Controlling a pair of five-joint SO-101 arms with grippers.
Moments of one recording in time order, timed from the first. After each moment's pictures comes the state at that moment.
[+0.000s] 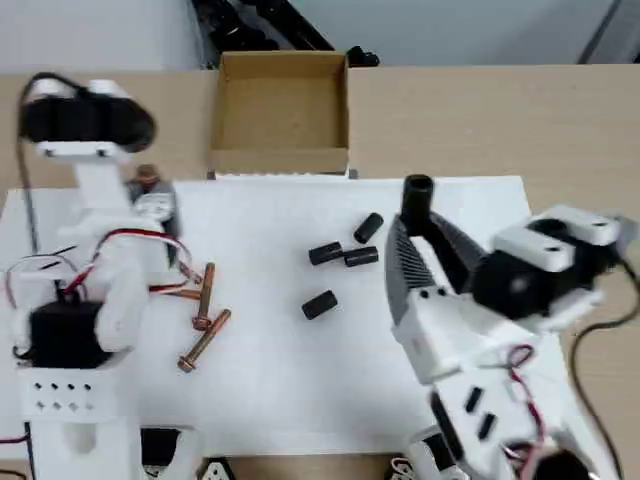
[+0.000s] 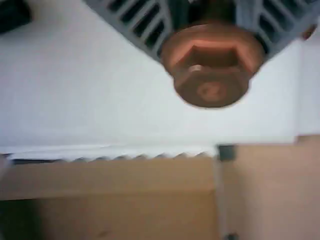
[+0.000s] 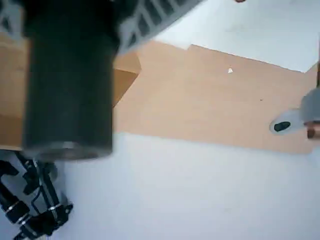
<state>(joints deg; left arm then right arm) -1.1 -46.7 21.5 71.4 4.7 -22.9 -81.5 37.5 58.5 -14.2</state>
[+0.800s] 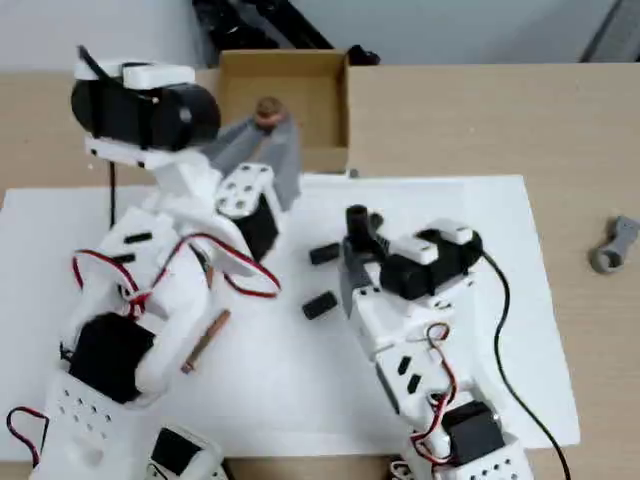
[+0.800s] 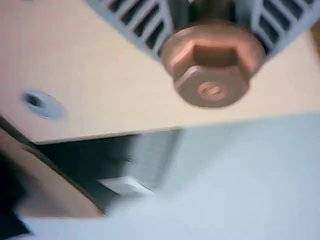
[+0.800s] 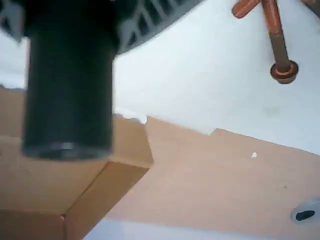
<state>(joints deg) 24.9 -46.6 17.5 49.1 21.3 -26.5 -92.7 79.7 32.5 -11.7</state>
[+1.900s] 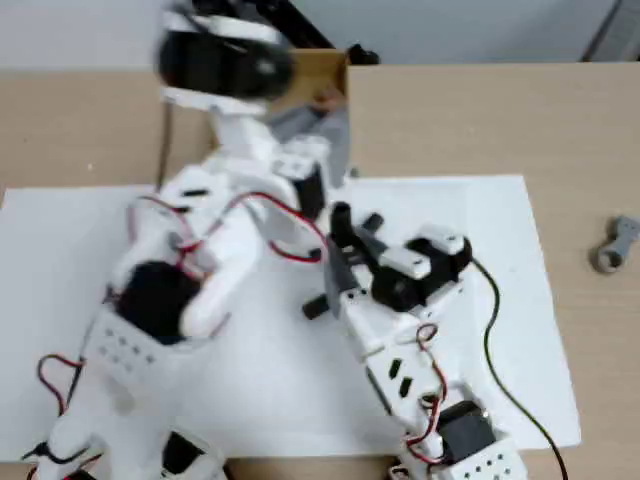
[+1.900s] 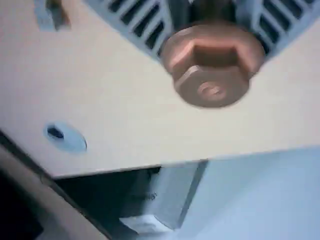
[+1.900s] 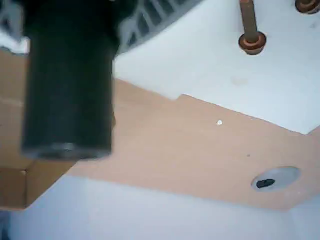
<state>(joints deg) 27.4 -32.7 7.2 50.3 23.2 -30.2 -92.7 83.1 23.4 -11.7</state>
